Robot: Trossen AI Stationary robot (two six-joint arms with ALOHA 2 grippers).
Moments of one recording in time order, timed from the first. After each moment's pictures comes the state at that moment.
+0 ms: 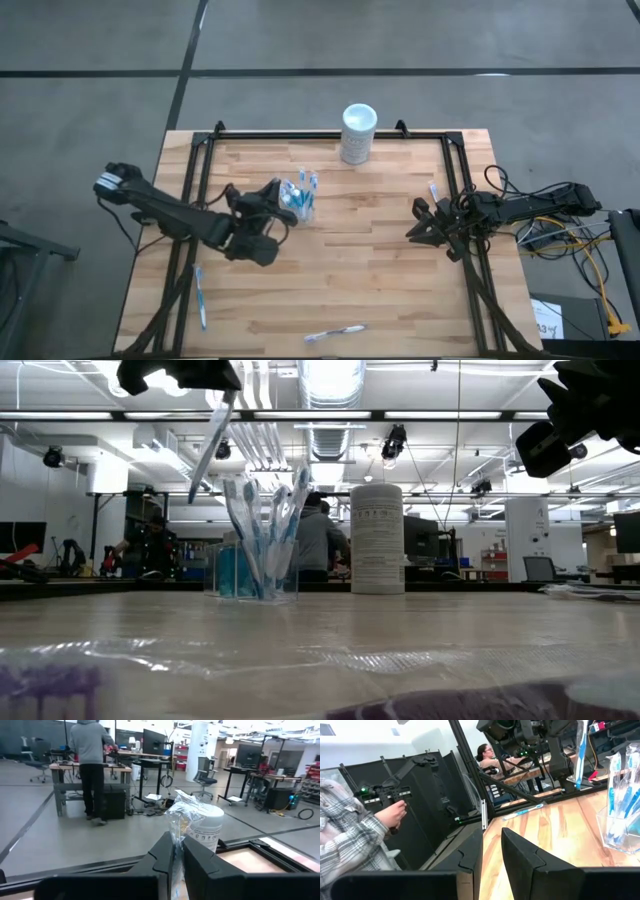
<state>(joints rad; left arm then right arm) -0.40 1.37 1.01 -0.30 -1.56 -0.86 0.13 0.34 0.04 0.42 -0.24 0.46</state>
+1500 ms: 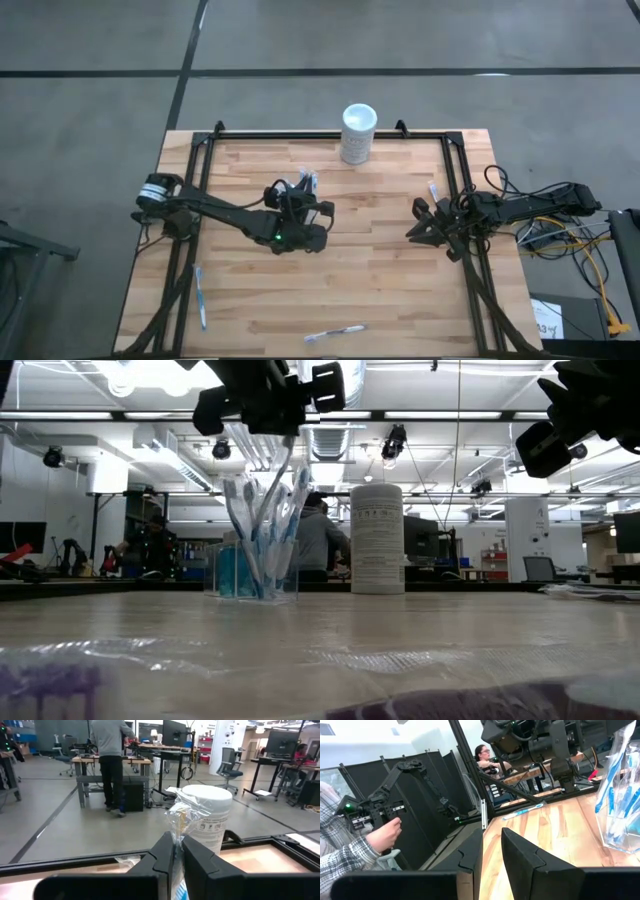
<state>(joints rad) -0.22 1.74 1.24 -0.18 -1.51 -0.86 0.13 0.34 0.04 0.42 -0.24 0.46</state>
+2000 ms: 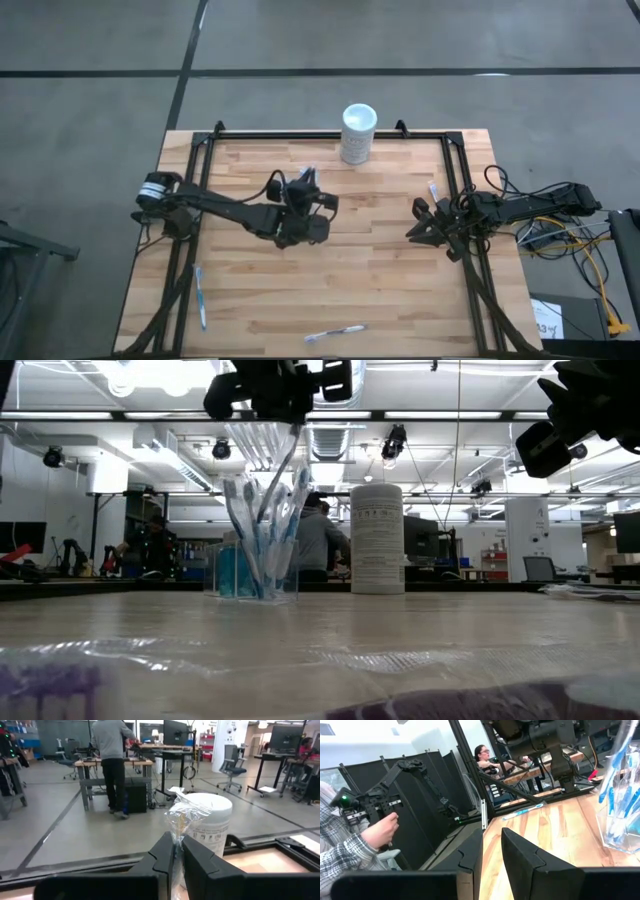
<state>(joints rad) -0.19 1.73 1.31 -0.15 -1.49 -0.71 0.13 0.34 0.04 0.42 -0.24 0.46</state>
